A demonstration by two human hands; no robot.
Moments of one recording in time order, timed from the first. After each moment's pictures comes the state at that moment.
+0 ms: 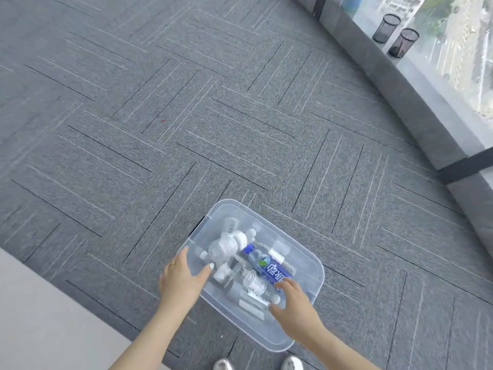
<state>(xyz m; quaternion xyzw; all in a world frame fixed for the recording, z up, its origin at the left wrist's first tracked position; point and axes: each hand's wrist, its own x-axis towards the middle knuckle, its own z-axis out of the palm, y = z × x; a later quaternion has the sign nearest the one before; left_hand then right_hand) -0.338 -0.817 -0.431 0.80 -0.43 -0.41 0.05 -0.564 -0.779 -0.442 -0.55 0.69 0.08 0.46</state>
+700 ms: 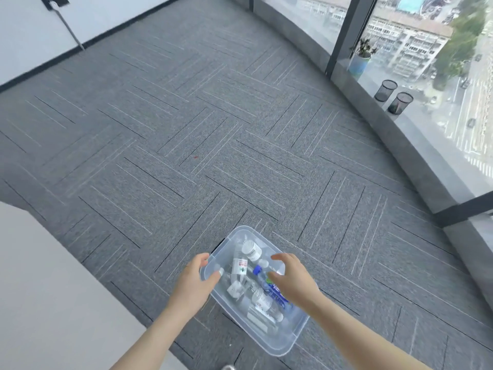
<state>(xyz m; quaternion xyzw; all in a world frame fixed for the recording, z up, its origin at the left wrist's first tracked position) -0.335 -0.798 -0.247 0.76 -0.43 -0.47 0.14 -0.543 -0.835 -0.258 -0.60 0.66 -0.01 0.46</state>
